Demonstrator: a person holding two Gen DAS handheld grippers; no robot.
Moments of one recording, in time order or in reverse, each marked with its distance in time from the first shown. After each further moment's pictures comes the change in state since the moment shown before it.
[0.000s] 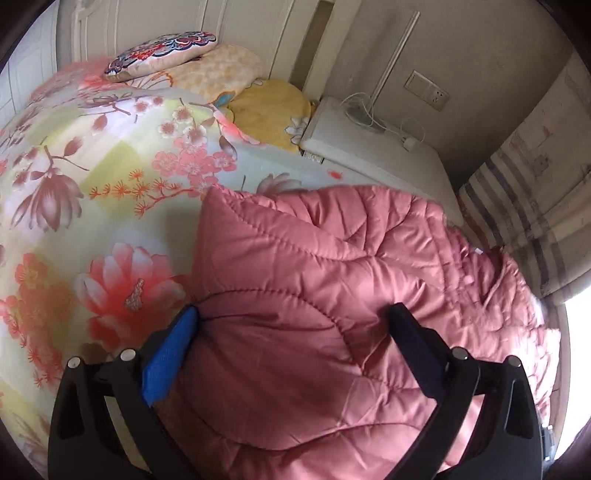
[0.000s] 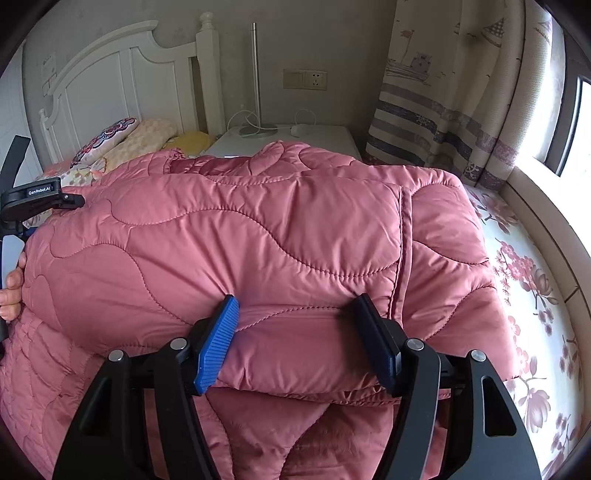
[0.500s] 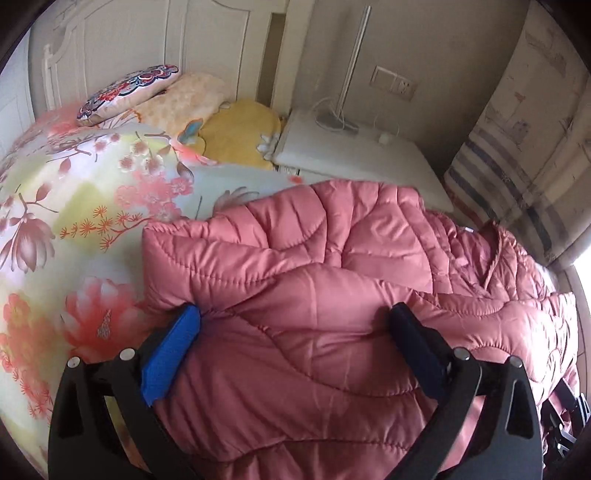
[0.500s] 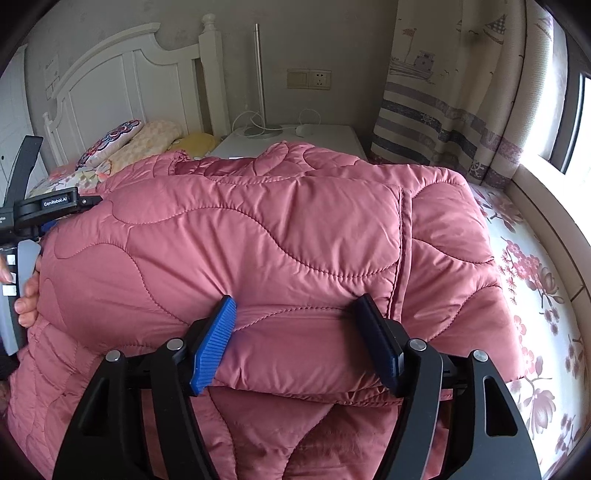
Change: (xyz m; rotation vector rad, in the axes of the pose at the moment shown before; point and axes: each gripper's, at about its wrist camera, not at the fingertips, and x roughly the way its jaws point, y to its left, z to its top) left arm 0.017 -0.033 -0.013 0.183 -0.063 0.025; right arm 0.001 0.001 -0.001 -0.001 0.000 0.018
